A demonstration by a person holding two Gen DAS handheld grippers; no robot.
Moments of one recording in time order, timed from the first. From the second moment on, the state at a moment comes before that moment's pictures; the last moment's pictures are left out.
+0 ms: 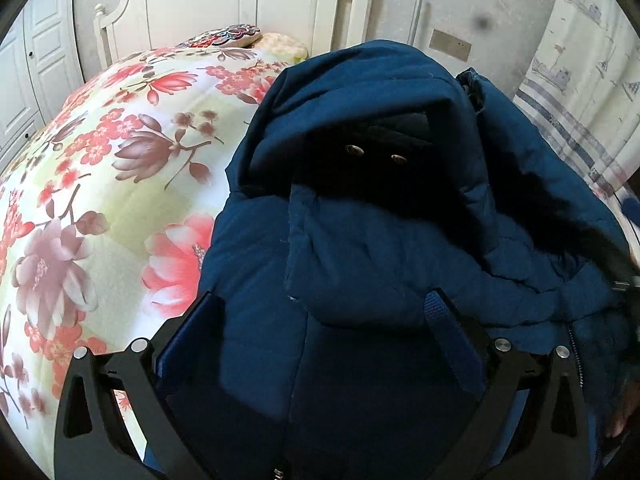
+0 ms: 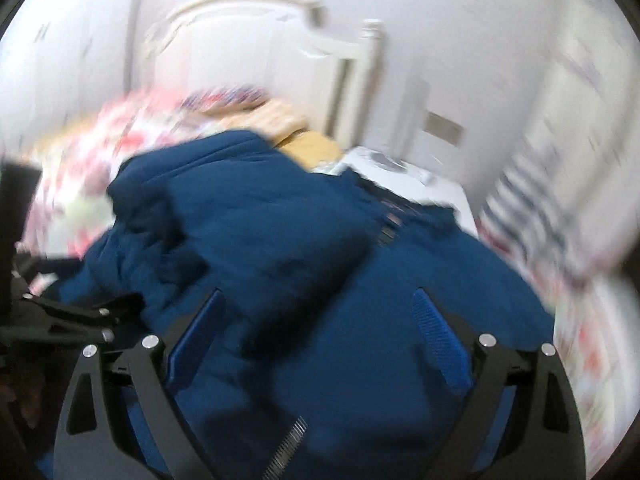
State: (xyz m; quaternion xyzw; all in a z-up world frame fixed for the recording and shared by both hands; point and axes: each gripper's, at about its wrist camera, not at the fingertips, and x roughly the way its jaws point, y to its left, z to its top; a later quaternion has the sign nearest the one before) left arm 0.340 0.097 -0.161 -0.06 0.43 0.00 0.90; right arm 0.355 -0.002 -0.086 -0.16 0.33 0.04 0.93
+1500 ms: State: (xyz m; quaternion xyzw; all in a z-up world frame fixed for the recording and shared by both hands) left arm 0.333 0.100 -0.157 -0.07 0.44 0.01 0.90; right arm 0.267 -0.249 -0.111 0.27 0.36 -0.06 0.89
